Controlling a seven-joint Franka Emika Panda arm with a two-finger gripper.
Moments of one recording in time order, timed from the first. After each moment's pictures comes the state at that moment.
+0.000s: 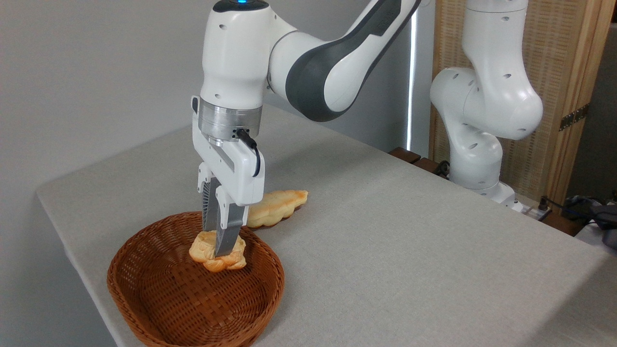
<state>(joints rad) -0.14 -0.04 0.04 -2.09 -0.10 2.38 0.88</state>
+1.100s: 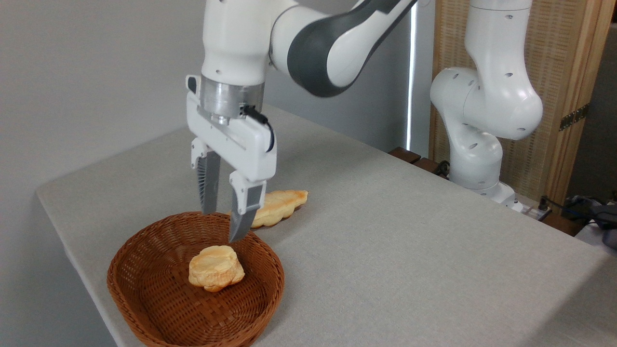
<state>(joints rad) -0.14 -0.11 0.03 -2.08 -0.10 2.24 0.71</state>
